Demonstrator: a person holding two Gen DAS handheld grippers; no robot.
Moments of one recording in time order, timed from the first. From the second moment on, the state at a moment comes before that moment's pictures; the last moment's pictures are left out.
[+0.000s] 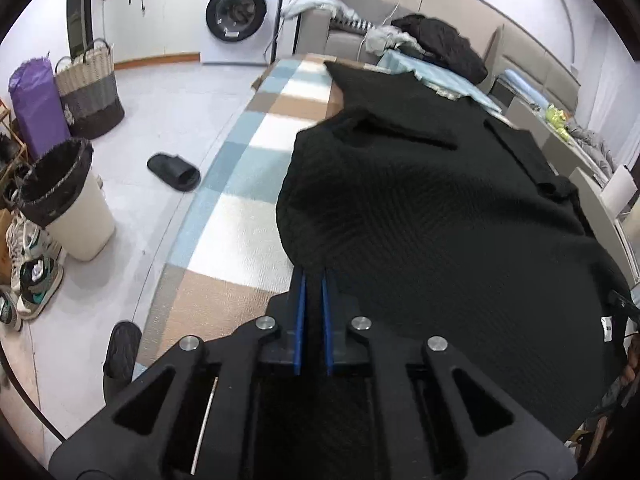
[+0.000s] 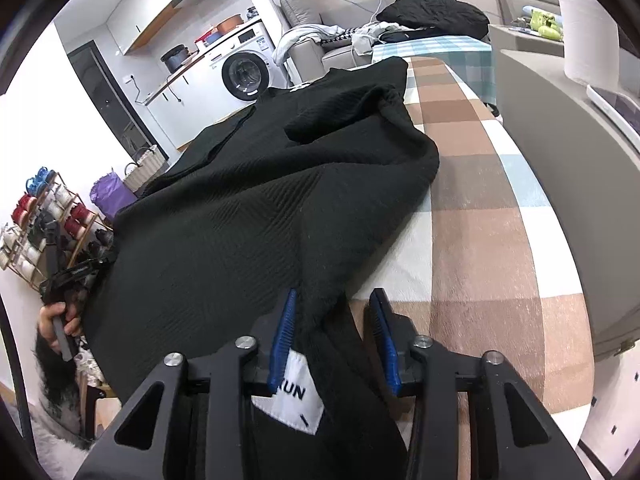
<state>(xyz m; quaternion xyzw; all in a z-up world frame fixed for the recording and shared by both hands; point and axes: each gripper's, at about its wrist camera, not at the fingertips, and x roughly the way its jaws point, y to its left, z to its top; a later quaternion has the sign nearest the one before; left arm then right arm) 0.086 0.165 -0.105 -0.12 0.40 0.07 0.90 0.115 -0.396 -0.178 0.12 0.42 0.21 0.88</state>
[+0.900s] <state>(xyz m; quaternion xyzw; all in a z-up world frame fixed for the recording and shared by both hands) 0.024 0.170 -0.019 -0.13 0.31 0.03 0.94 0.061 -0.442 -0.105 0.13 0.27 0.25 0.92</state>
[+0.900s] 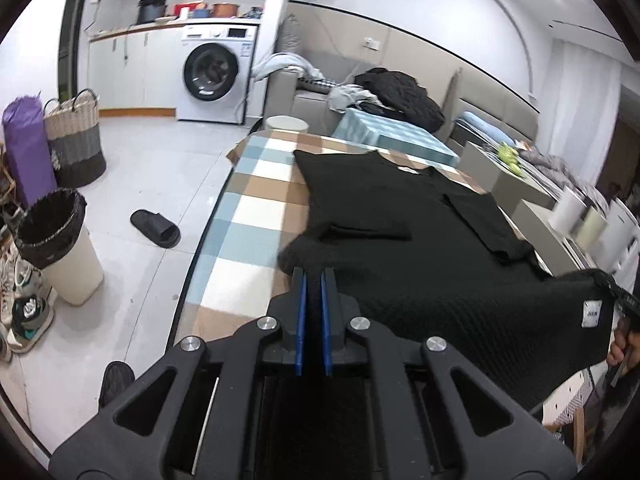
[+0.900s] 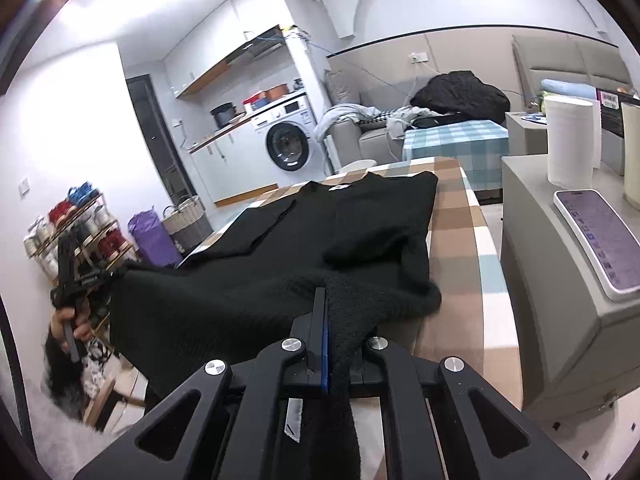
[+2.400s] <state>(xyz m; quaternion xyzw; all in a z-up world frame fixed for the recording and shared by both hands) 0.243 0.182 -0.123 -0.16 0.43 0.01 0.89 0.247 -0.414 -0.175 0.14 0.44 0.16 0.87</state>
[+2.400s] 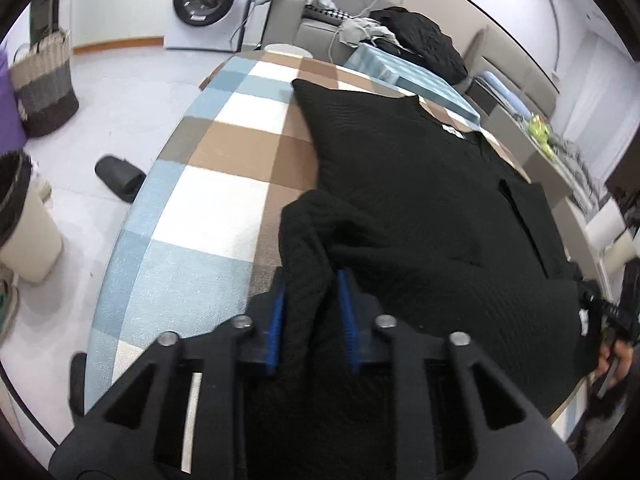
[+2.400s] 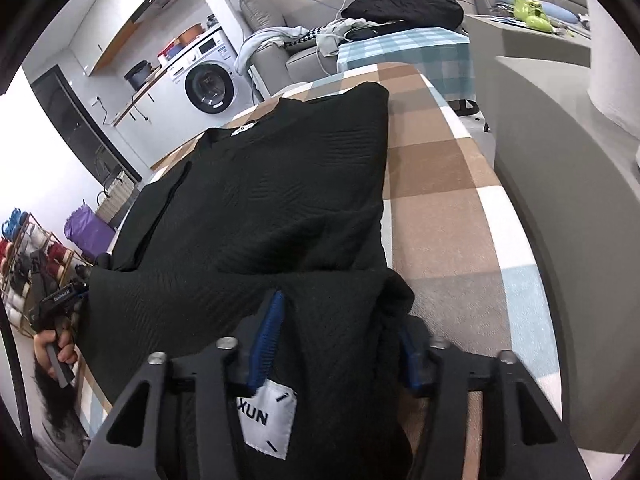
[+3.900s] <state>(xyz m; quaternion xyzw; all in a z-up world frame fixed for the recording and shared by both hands) 0.041 0.174 -0.100 -0.11 0.41 0.03 0.91 0.153 -0.453 -0.166 0.15 0.43 0.17 0.87</state>
